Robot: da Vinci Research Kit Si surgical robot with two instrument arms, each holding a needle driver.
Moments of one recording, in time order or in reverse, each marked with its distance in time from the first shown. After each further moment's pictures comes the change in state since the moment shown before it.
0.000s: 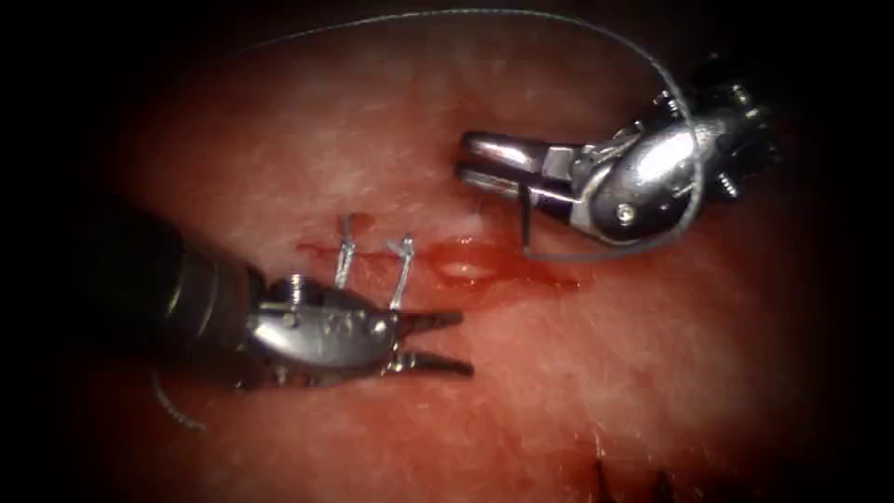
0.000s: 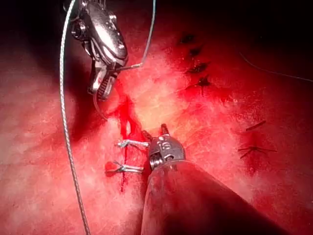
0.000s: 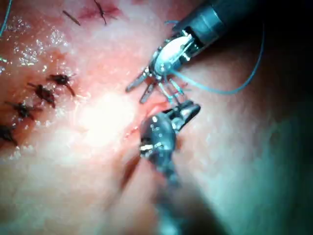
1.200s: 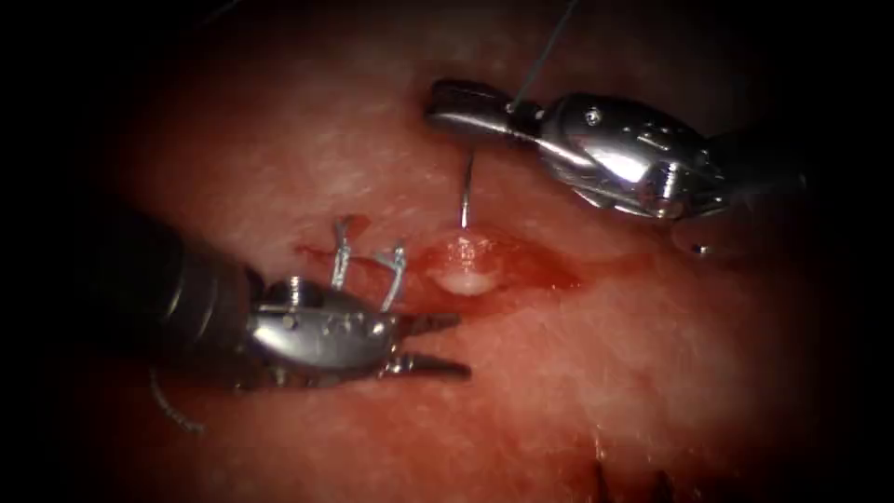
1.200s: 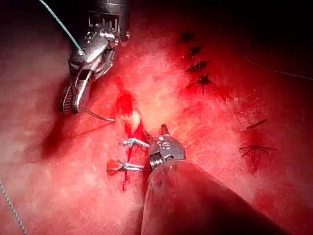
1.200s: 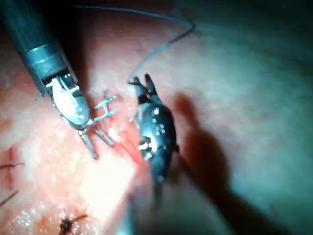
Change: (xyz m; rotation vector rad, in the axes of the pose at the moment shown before) right arm -0.004 0.001 0.002 0.062 -0.157 0.867; left arm 0.000 0.000 0.000 0.006 -0.014 0.005
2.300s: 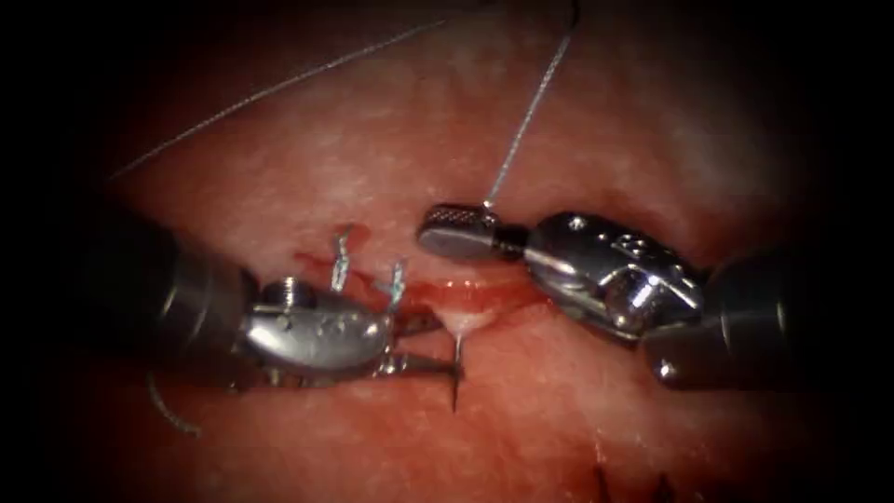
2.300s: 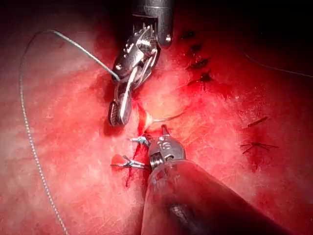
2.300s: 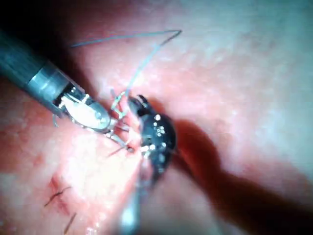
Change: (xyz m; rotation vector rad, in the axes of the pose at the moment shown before) right arm -0.006 -0.008 -0.002 0.063 -0.258 0.342; left arm 0.000 0.000 0.000 0.007 -0.005 0.001
